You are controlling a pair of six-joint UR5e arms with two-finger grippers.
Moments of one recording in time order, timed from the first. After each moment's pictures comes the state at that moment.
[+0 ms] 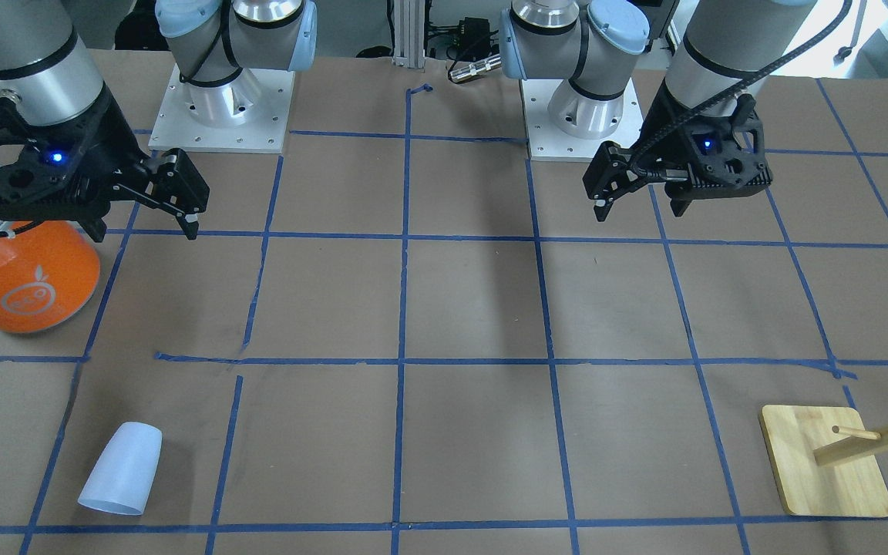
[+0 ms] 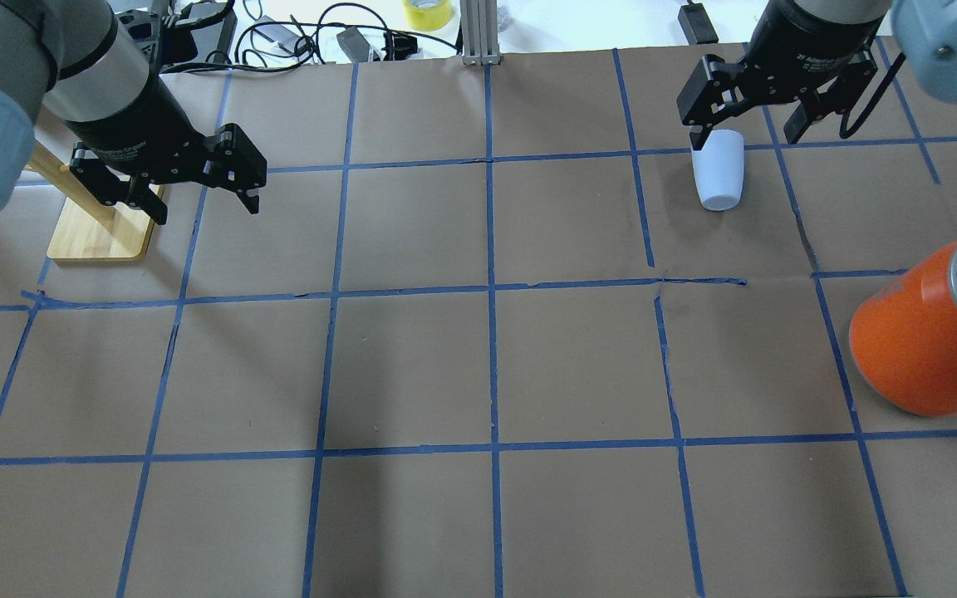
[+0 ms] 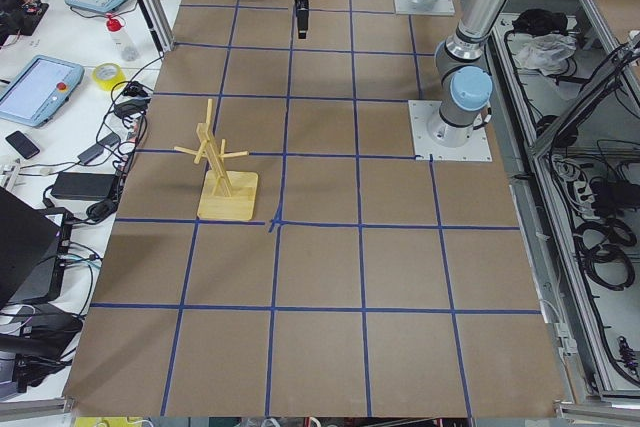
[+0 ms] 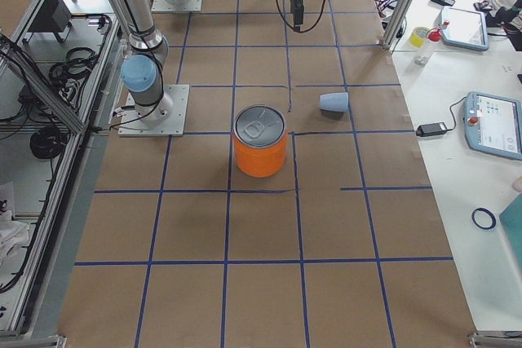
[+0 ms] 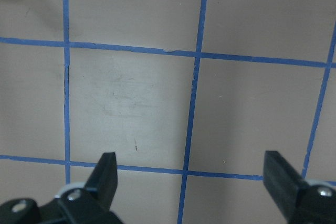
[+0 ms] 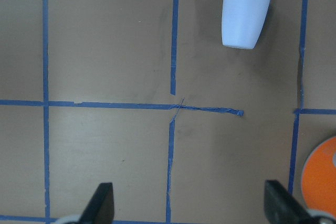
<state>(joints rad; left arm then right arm) -1.52 -1.55 -1.62 -1.51 1.59 -0.05 1.52 -1.49 1.50 -1.65 -1.55 -0.08</state>
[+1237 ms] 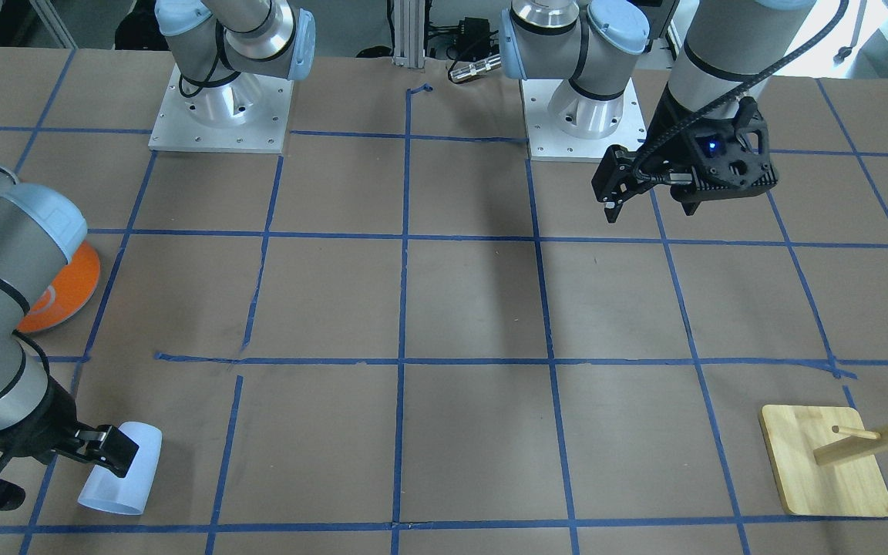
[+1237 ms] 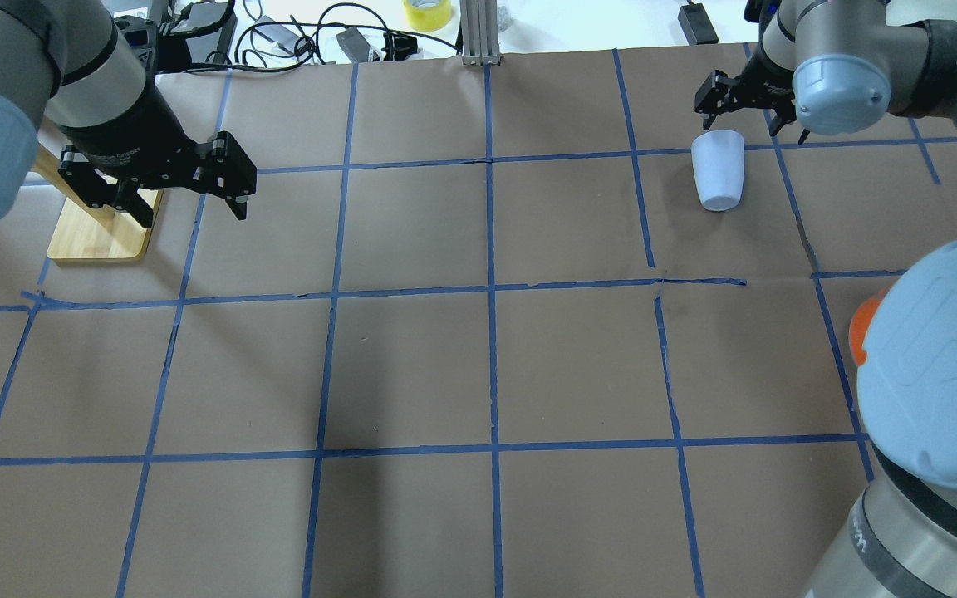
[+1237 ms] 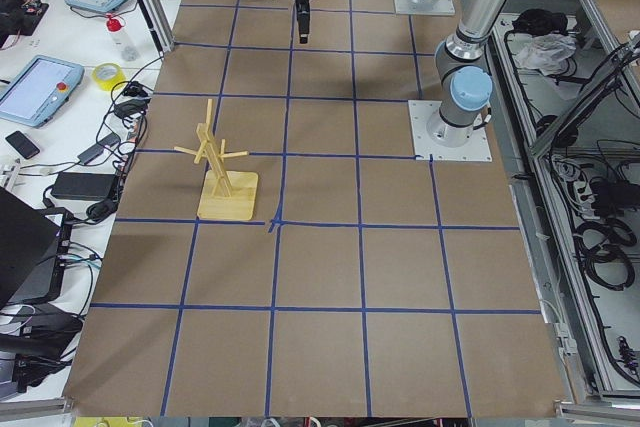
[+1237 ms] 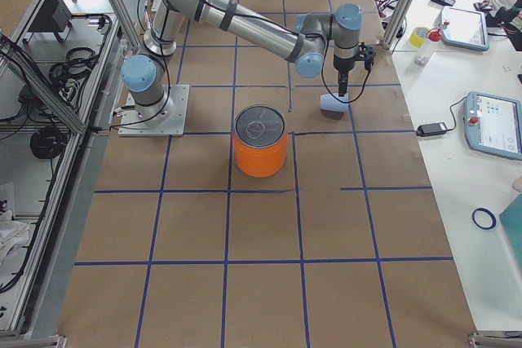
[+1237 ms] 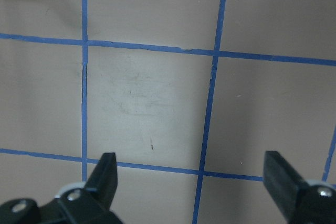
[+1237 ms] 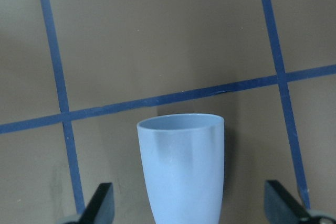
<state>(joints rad) -1.52 -1.55 -1.63 -1.51 1.64 -0.05 1.39 -1.02 1.45 -2.18 -1.54 -0.01</state>
